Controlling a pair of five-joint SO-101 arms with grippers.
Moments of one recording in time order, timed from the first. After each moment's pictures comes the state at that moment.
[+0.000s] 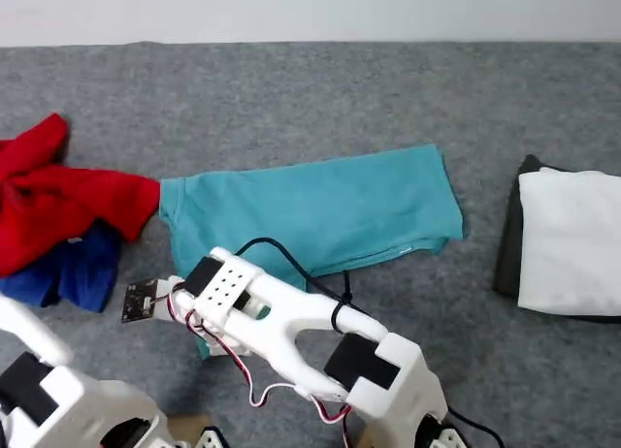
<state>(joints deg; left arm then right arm) -55.2 3.5 -2.1 89.4 -20.4 -61.4 23.4 4.9 73.4 31.3</state>
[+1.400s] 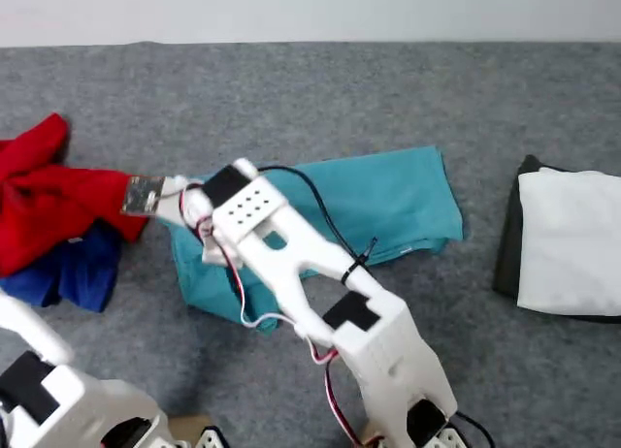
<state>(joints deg) -53.8 3.5 -2.1 89.4 -20.4 -46.3 38.3 -36.4 83.6 36.9</state>
